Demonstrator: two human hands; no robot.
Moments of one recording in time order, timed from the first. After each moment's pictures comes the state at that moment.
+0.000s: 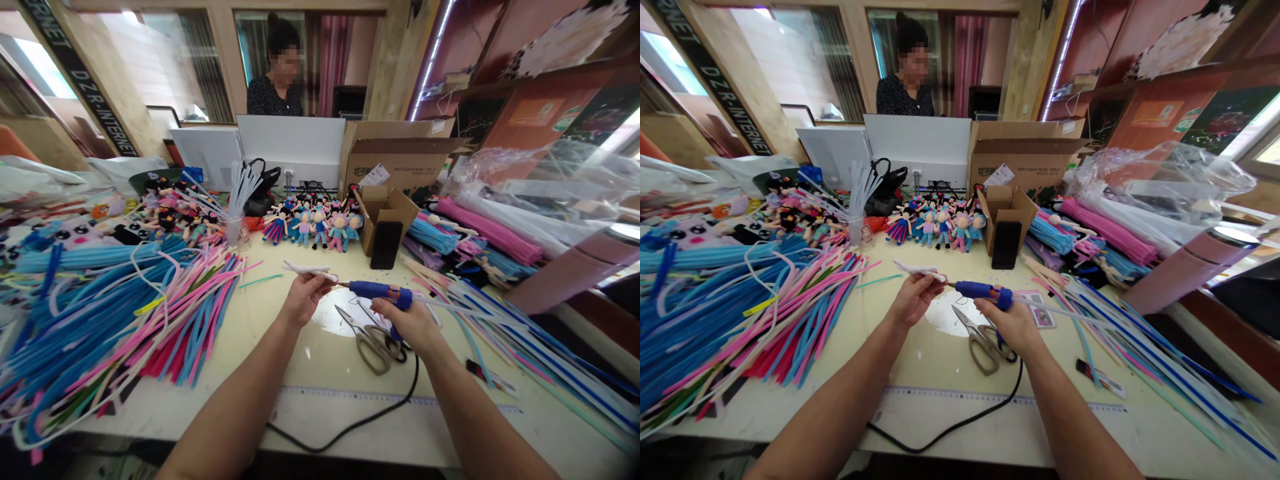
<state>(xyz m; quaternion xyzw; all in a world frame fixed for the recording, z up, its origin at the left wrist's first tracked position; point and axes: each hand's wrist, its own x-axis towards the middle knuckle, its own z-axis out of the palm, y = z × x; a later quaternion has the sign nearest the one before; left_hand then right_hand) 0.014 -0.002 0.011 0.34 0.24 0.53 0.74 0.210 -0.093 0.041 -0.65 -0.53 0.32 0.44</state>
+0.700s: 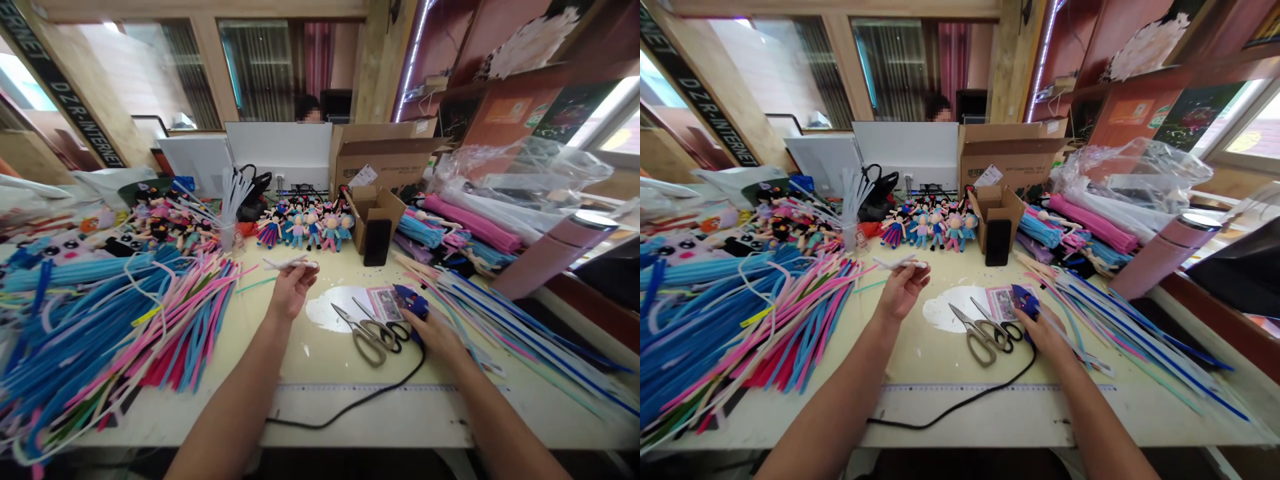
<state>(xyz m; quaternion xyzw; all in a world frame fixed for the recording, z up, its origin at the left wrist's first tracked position) -0.001 0.009 0.025 0.31 0.24 0.58 0.72 0.291 -0.112 -0.028 -0.79 -0.56 0.08 0.24</state>
